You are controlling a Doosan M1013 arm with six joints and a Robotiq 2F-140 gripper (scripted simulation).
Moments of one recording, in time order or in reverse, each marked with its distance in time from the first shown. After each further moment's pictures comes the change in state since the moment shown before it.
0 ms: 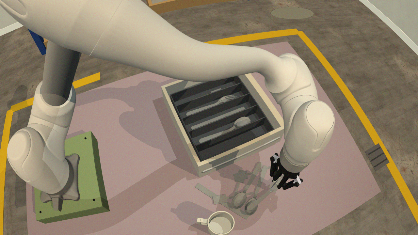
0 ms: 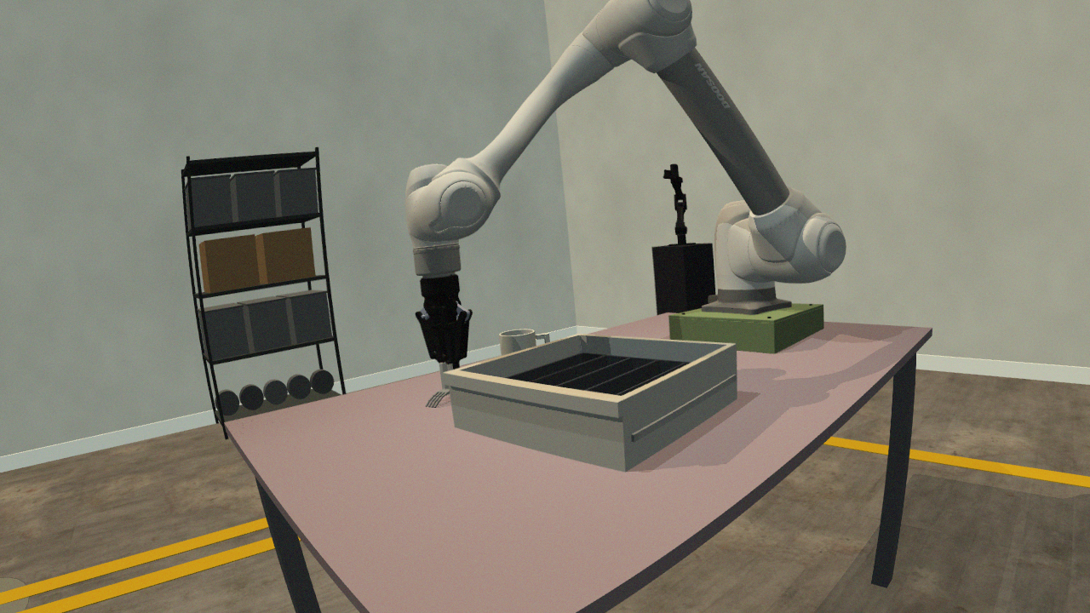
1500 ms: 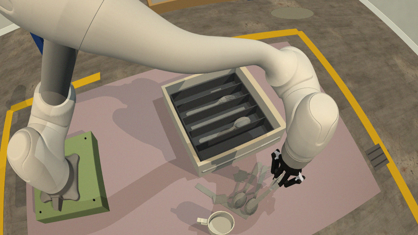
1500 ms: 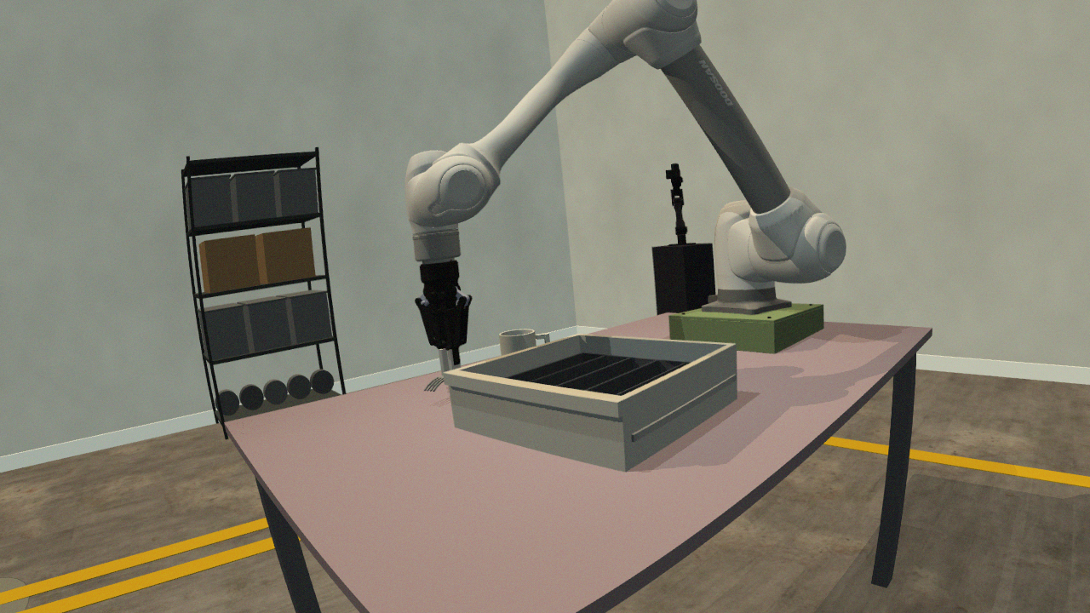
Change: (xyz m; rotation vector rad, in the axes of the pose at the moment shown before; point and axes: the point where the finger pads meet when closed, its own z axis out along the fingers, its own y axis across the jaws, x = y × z) arm -0.003 -0.001 -0.027 0.001 -0.003 0.001
